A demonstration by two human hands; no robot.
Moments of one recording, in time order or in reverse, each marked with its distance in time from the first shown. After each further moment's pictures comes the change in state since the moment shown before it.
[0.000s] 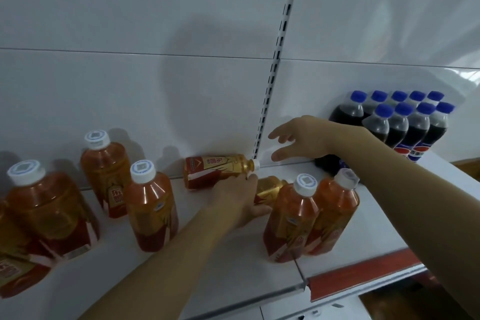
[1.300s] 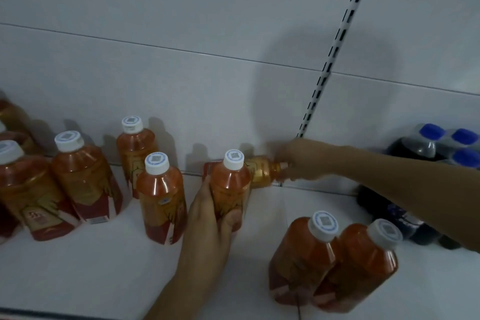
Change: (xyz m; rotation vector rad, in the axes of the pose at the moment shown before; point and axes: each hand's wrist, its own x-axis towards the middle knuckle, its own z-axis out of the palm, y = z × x) left_hand -0.083 -0.003 0.035 -0.818 0.717 -0.502; right_hand 0.091 -0.014 0.027 -0.283 -0.107 -0.413
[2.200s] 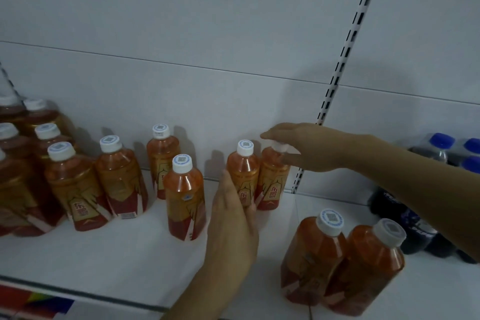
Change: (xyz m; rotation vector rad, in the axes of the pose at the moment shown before) left_hand -0.007 0.052 -0.001 0.236 0.041 -0.029; right_hand -0.040 -0.043 -0.058 0.012 0.236 -0.148
